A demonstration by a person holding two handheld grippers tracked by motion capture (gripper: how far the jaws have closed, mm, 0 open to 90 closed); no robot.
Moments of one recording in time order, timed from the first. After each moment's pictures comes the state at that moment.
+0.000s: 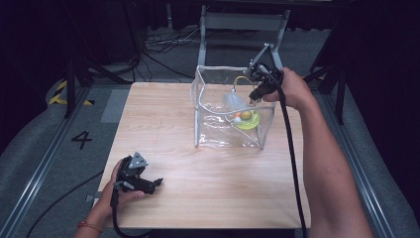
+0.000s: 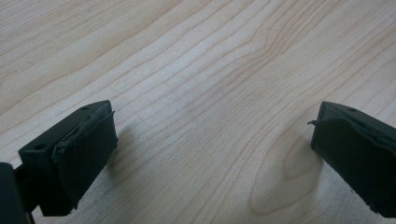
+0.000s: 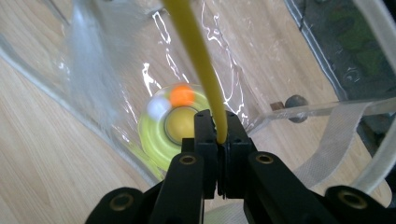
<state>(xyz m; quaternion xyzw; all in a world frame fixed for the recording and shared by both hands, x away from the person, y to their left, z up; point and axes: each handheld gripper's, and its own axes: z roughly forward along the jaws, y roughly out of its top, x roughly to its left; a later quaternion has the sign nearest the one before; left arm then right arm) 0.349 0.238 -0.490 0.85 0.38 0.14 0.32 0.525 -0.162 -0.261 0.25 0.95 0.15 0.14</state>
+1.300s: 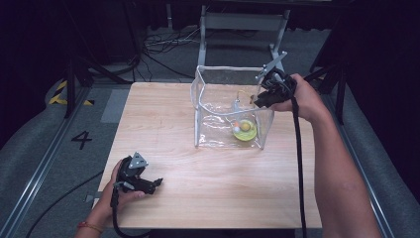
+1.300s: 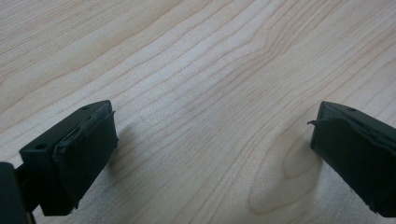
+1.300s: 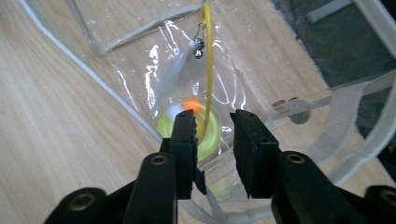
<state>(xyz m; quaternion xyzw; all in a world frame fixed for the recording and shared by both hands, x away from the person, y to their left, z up) 0.349 0.238 -0.490 0.85 0.39 0.14 0.32 0.495 -0.191 -0.260 0.25 0.93 0.22 0.17</state>
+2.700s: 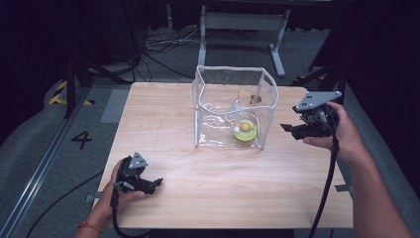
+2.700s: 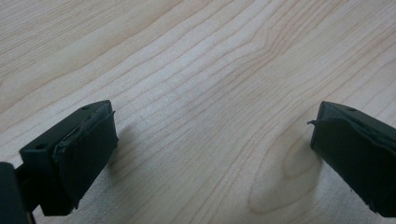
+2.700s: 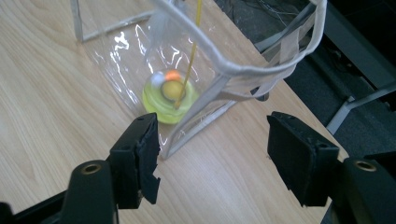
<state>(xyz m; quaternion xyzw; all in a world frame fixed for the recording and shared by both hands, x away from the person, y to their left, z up) 0.349 0.238 -0.490 0.85 0.39 0.14 0.32 0.399 -0.267 -0.280 0.26 0.88 0.28 0.27</state>
